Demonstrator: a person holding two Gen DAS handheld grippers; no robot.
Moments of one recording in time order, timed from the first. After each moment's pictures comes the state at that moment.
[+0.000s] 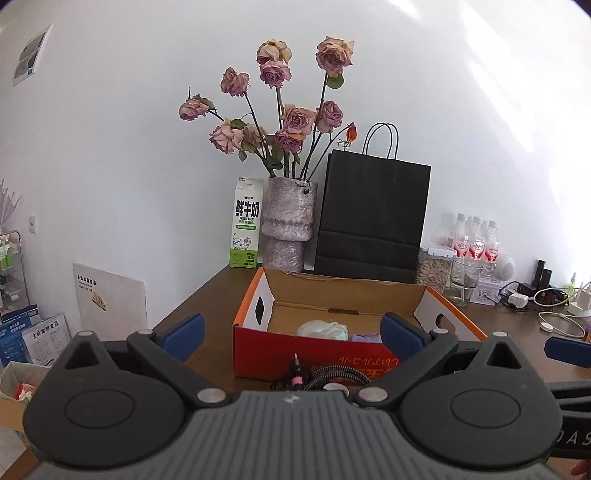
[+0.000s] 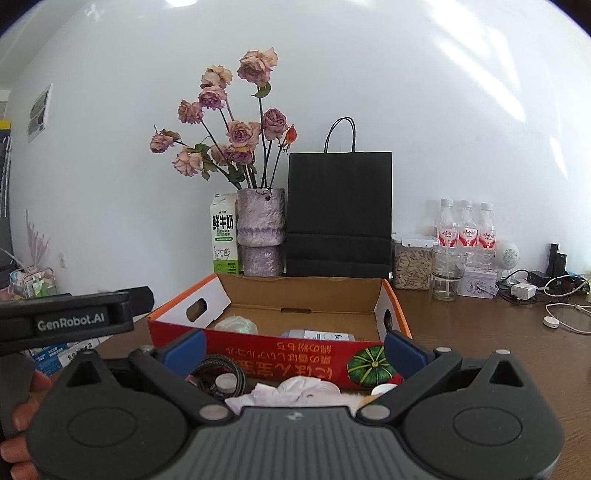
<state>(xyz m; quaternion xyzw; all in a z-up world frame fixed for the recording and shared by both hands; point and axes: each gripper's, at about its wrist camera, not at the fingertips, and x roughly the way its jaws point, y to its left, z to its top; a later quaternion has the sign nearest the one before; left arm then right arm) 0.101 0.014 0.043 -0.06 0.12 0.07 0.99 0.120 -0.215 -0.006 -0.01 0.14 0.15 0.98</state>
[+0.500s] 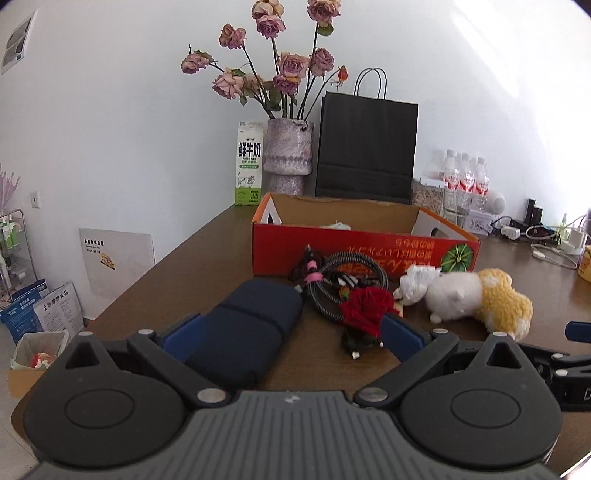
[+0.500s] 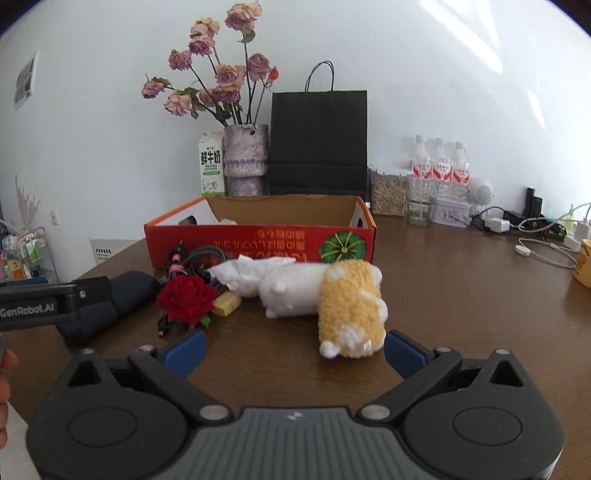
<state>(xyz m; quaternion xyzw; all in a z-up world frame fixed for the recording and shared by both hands) 0.035 0.015 -0.016 -0.04 0.20 0.06 0.98 0.056 -0.247 -0.060 -0.01 0.23 0.12 0.97</state>
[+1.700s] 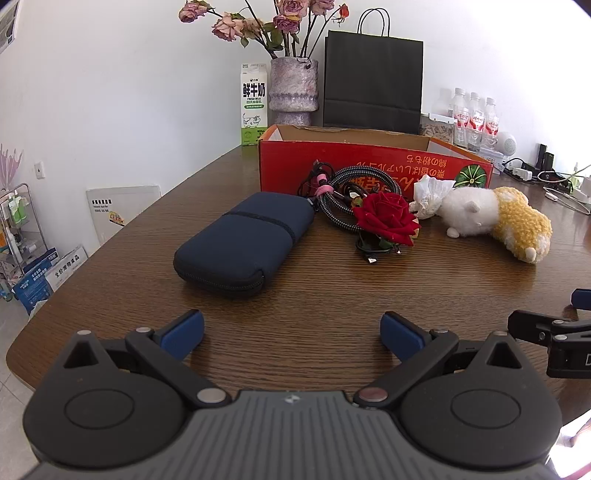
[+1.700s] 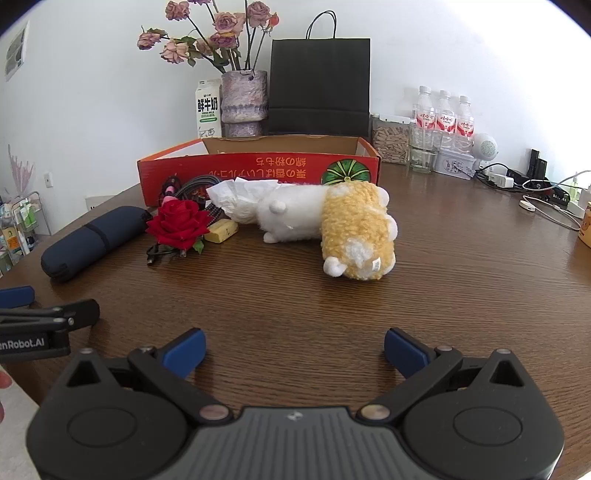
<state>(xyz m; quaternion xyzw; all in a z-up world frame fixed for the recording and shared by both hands) 0.031 0.012 -0.056 -0.02 0.27 0.07 0.96 0.060 -0.242 -0.097 -0.03 0.30 0.12 0.95</state>
